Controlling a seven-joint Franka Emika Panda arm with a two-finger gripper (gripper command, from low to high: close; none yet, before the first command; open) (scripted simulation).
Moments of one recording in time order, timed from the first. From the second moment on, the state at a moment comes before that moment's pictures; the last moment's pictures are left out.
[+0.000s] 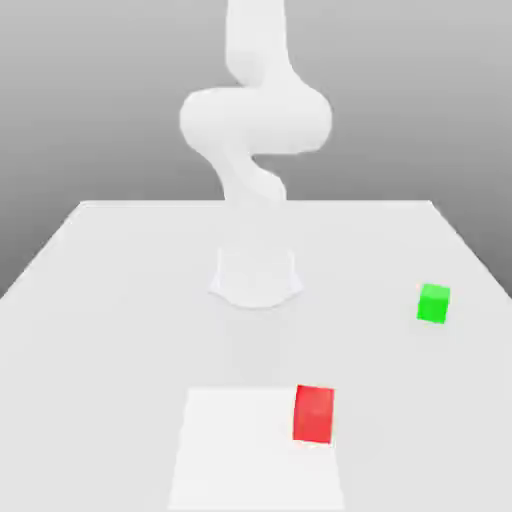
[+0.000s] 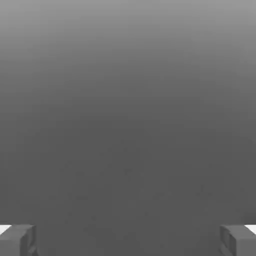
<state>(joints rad) 0.04 -0.73 -0.03 -2.34 0.06 2.34 0.79</state>
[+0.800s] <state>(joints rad) 0.21 -0.09 -0.01 -2.69 0.23 2.69 0.93</state>
